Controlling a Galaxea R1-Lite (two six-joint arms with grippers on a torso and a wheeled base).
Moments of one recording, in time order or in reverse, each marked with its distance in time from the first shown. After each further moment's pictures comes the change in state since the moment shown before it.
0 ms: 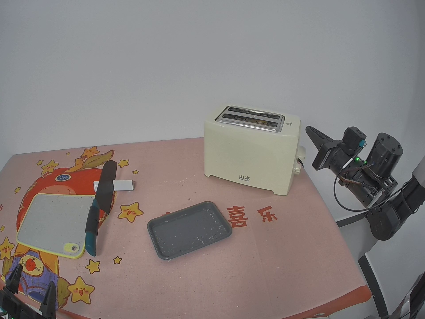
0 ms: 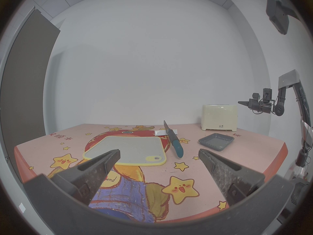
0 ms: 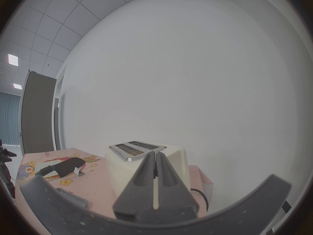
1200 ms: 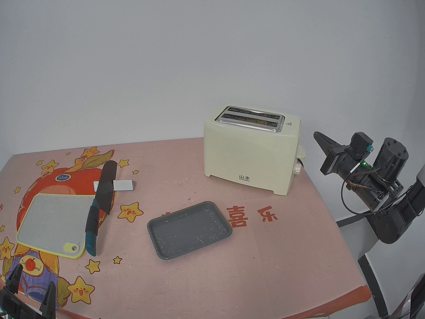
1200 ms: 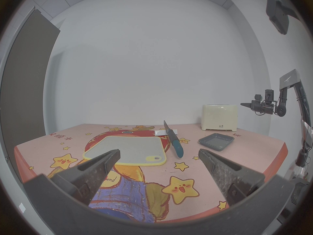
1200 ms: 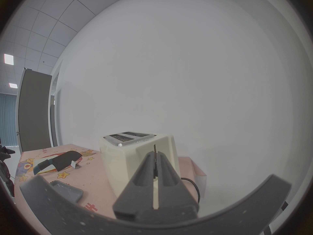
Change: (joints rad) left arm 0.000 0.000 0.000 0.000 0.000 0.000; right arm -0.038 -0.025 0.069 -0.017 0.017 0.007
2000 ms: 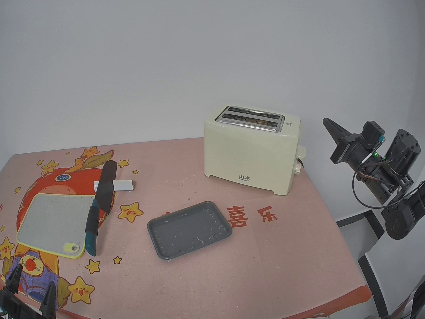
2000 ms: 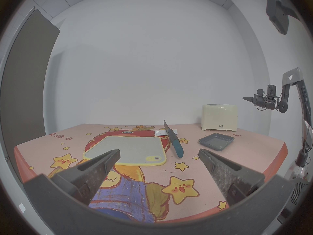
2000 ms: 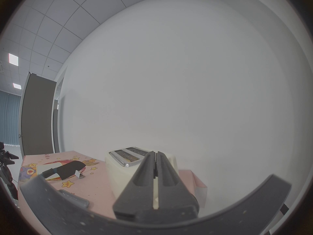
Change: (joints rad) left arm 0.000 0.000 0.000 0.000 0.000 0.000; right arm -0.021 -0.082 -0.008 0.013 0.016 0.000
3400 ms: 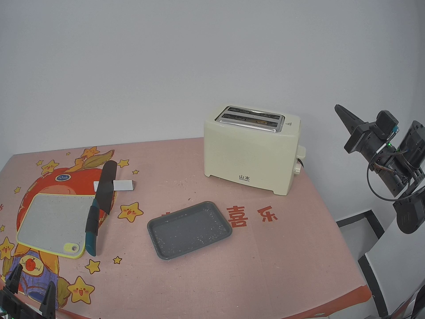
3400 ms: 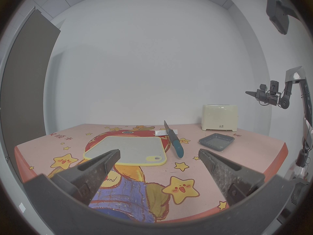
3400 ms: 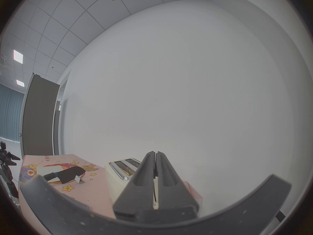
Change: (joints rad) left arm 0.003 -0.001 0.000 0.000 0.000 0.000; right arm -0.048 -0.087 -0.015 0.034 0.063 -0.011
